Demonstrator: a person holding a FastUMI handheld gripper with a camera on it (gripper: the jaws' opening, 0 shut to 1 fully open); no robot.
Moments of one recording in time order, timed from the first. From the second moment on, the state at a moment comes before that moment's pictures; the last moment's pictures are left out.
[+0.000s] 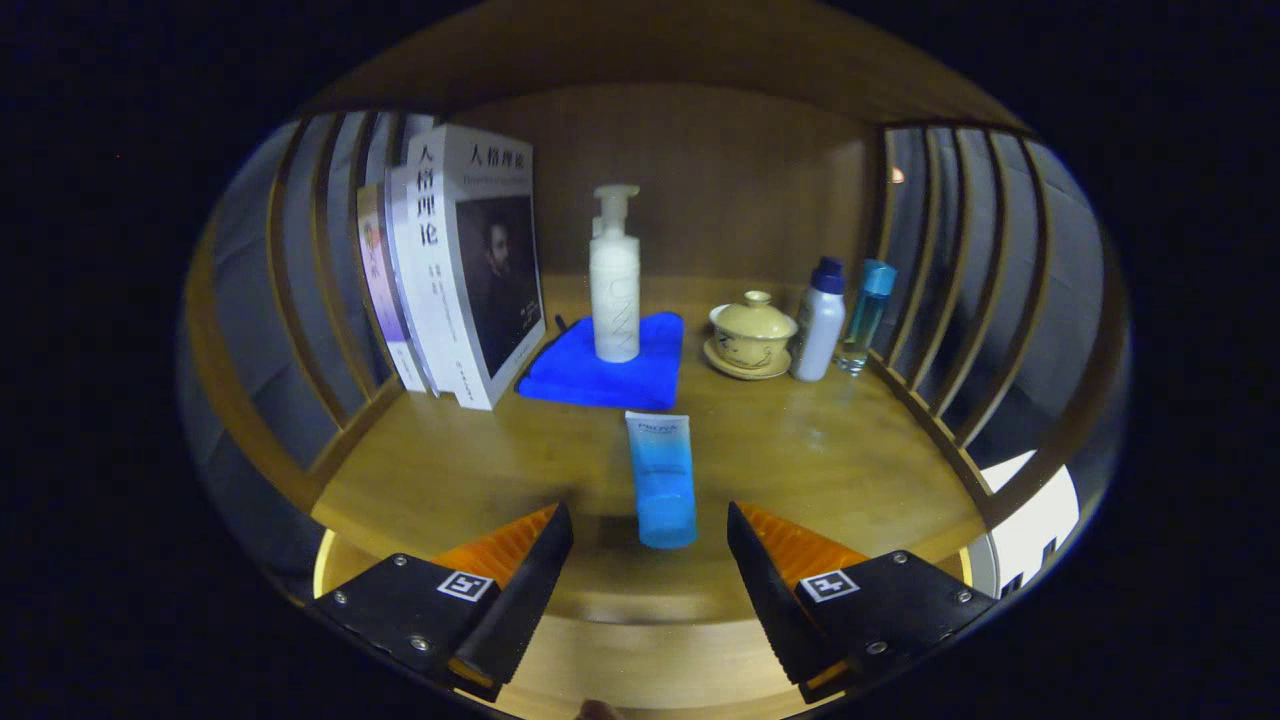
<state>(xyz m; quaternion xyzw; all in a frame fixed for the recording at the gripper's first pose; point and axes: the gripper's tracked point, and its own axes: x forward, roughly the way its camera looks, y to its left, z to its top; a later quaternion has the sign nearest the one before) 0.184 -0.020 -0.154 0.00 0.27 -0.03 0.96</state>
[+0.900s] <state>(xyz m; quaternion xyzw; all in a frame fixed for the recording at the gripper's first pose) 0.002 0.012 -0.105 0.00 0.06 0.04 1.00</state>
